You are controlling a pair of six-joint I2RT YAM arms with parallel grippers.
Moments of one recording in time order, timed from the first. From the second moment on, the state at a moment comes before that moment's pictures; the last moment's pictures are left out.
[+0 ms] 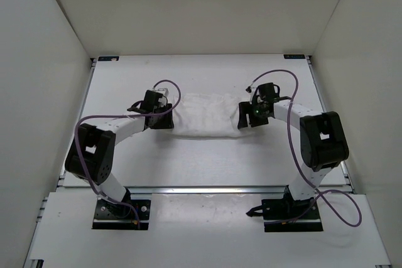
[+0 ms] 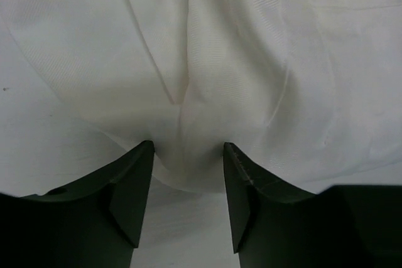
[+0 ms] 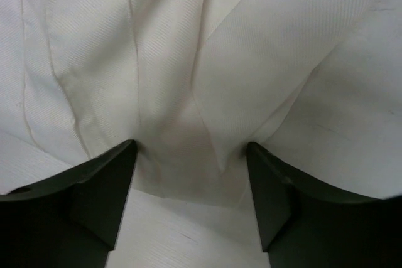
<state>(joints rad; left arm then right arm) -0.36 1.60 0.89 -0.21 0.04 -0.32 0.21 1.73 1.03 -0.37 -0.32 0.05</state>
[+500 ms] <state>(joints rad) -0.41 1.80 1.06 -0.27 -0.01 -0.31 0.20 1.79 1.08 -0.39 -0.31 0.05</state>
